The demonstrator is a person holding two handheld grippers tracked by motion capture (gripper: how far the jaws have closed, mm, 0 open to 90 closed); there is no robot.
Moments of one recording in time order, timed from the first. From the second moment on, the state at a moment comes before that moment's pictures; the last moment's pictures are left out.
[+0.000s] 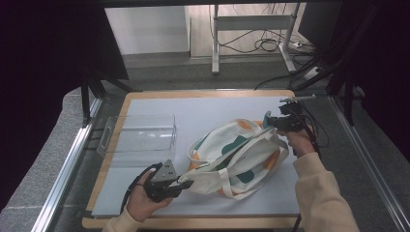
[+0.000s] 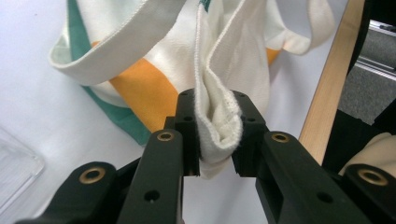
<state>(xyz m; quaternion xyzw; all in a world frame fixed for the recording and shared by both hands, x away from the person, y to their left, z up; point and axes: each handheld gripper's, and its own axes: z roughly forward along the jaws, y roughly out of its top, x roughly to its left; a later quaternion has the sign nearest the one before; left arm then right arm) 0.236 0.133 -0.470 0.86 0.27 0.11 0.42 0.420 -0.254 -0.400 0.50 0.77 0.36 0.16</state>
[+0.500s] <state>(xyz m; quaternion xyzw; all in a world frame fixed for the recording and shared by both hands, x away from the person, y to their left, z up) 0.240 0.145 -0.466 0.86 0.27 0.12 0.42 0.378 -0.272 -0.406 0.50 0.76 0.38 0.17</state>
